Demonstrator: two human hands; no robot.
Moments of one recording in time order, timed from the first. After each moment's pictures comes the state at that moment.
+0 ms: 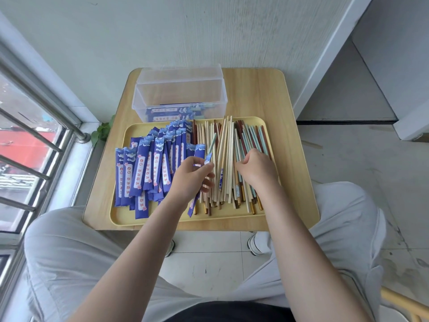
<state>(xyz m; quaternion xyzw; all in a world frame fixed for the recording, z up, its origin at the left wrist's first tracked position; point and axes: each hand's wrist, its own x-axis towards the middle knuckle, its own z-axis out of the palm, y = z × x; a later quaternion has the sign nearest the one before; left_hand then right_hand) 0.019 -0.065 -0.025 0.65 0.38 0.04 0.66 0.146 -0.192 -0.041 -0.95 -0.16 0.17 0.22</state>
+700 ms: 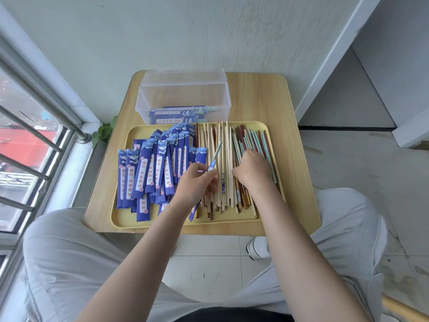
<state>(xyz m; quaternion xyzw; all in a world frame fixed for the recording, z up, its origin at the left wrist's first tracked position) 0.022 -0.066 -0.038 0.64 0.38 0.04 0.67 0.146 -0.168 -0.032 -0.96 -0.19 0.16 0.13</state>
